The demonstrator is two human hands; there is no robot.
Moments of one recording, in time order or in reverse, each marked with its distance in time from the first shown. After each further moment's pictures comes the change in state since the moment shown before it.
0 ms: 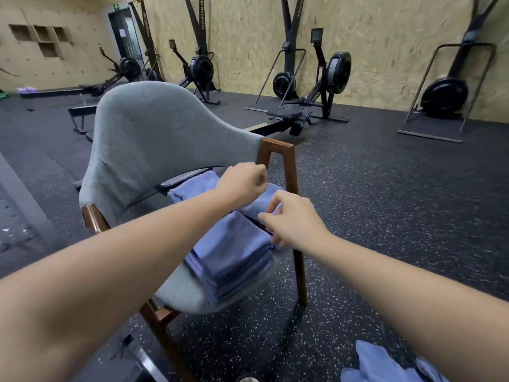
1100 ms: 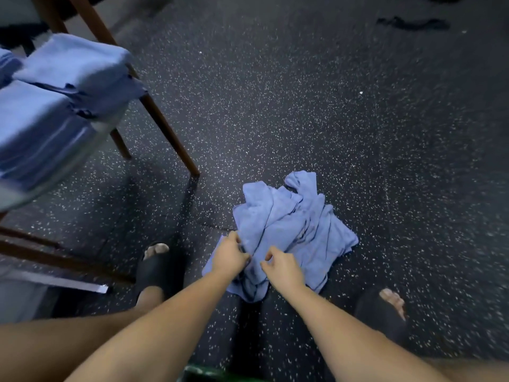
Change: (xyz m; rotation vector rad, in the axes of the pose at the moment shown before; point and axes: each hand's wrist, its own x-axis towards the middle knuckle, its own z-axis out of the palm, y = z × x) left_hand -0.379 0.287 0.332 -0.451 -0.784 -0.414; right_hand -0.401 0.373 0.082 -0.204 -0.025 0.711
